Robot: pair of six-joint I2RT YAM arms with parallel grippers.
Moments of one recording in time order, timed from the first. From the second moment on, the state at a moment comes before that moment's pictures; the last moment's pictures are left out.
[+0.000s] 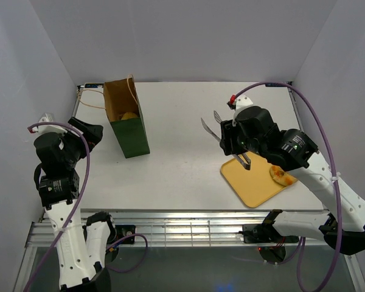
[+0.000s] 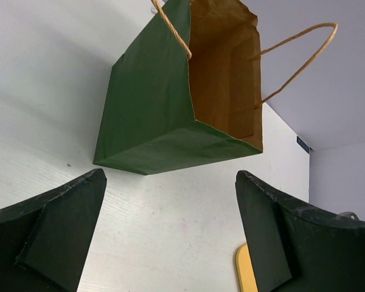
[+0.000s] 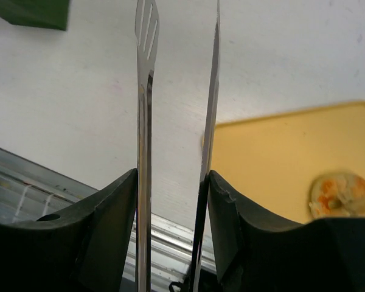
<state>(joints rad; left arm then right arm) 0.28 0.70 1.06 -0.68 0.22 -0.63 0.85 1.14 1.50 -1.02 0.23 0.30</state>
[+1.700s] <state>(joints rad) 0.28 0.85 0.81 -0.34 0.54 -0.73 0.49 1.36 1.18 -1.35 0.48 0.53</state>
